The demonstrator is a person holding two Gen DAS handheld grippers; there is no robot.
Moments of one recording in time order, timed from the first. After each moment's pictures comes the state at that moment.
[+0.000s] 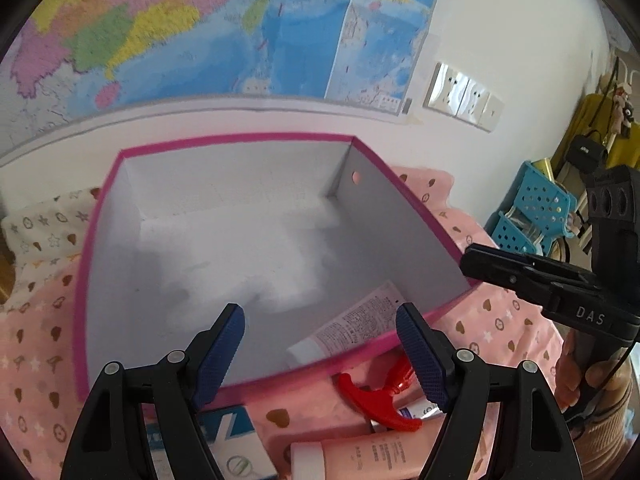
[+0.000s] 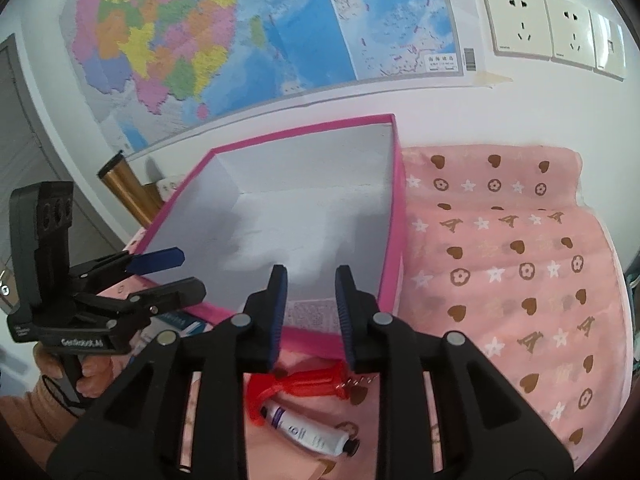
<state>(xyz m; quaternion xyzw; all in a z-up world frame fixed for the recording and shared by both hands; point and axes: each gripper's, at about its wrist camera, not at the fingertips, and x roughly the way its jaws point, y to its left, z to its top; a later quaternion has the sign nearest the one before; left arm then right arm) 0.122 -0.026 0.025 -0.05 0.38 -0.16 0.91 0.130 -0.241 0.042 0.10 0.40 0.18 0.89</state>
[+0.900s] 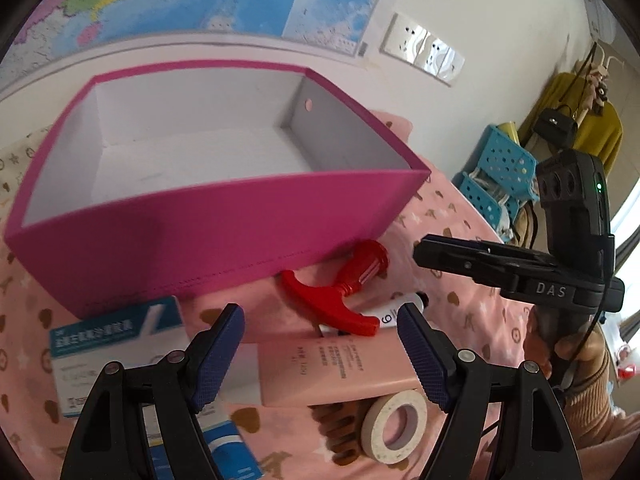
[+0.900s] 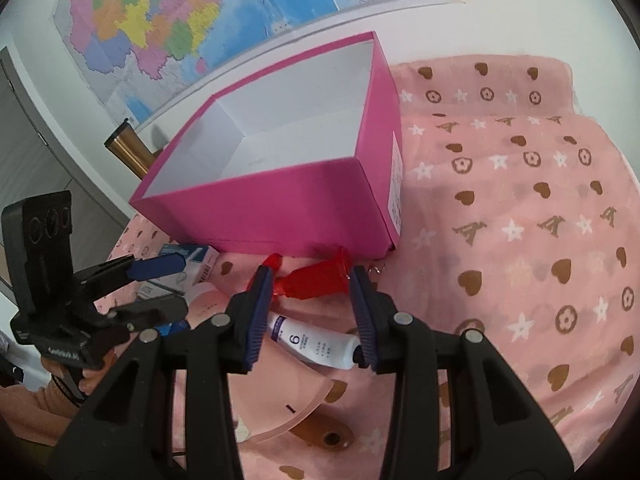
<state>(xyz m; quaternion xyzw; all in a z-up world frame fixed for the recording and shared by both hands) 0.074 -0.049 -0.026 -0.07 0.42 -0.22 0.88 0.080 -0.250 -0.015 0.13 0.45 0.19 0.86</state>
